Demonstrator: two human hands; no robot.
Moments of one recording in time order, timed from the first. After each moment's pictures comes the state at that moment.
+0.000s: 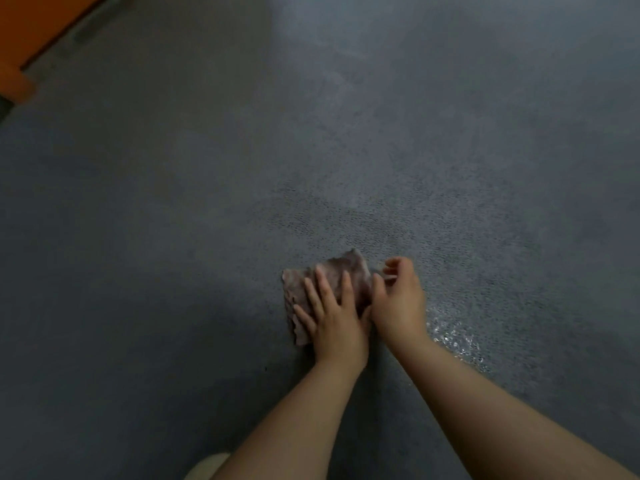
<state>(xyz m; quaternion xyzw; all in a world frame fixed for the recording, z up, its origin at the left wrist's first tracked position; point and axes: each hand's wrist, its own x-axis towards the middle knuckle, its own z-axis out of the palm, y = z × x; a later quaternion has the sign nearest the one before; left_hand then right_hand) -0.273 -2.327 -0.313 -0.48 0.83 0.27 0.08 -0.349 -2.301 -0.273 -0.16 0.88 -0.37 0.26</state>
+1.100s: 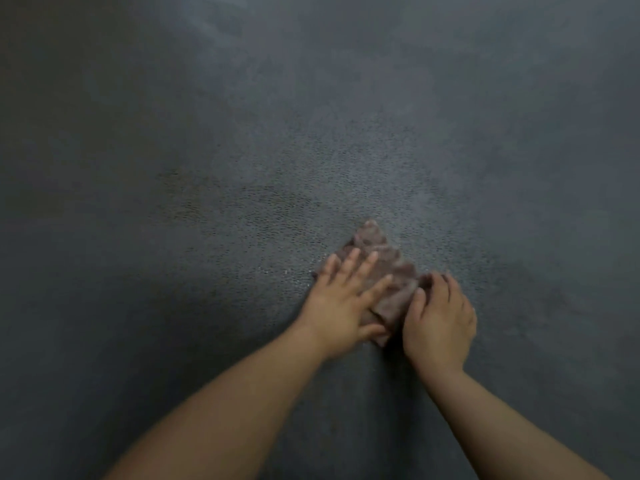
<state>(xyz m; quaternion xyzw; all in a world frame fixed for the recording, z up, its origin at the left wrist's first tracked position) -0.338 -2.287 -0.333 -0.01 0.98 0.10 0.17 -0.395 -2.151 -0.314 -0.04 0.99 -0.15 0.07</state>
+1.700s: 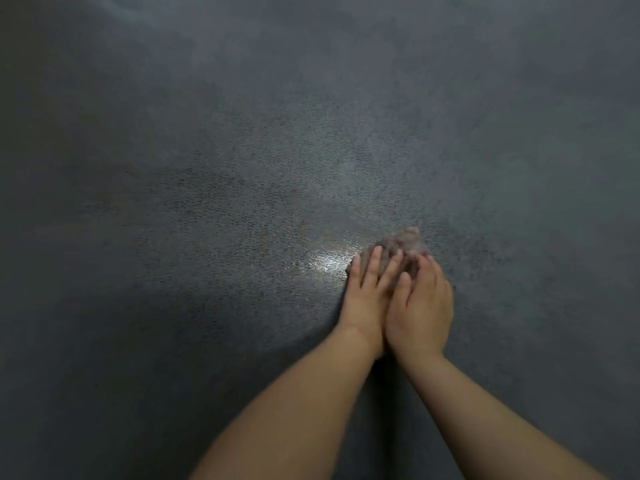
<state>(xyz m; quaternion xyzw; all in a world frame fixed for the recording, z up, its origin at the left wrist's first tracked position) -0.388 -2.149 -0.323 0.04 0.96 0.06 0.26 -0.403 -2.085 -0.313 0.00 0.97 -0.22 0.03</state>
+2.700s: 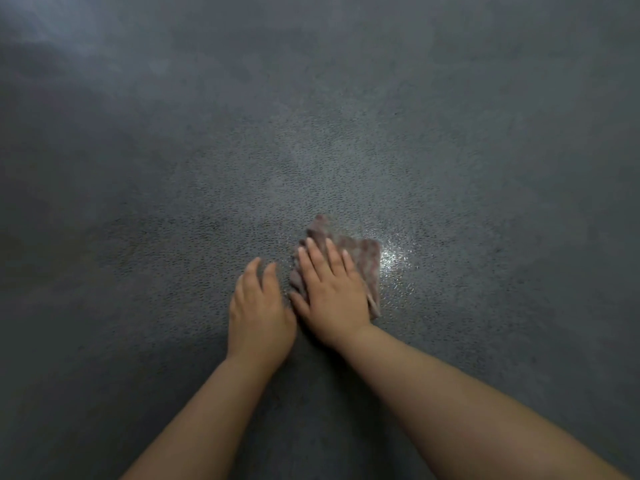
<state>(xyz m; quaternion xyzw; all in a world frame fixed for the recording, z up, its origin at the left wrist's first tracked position) -0.366 -2.198 -0.306 -0.23 0.95 0.19 0.11 -0.428 -2.096 -0.334 -0.30 0.95 -0.05 0.10</state>
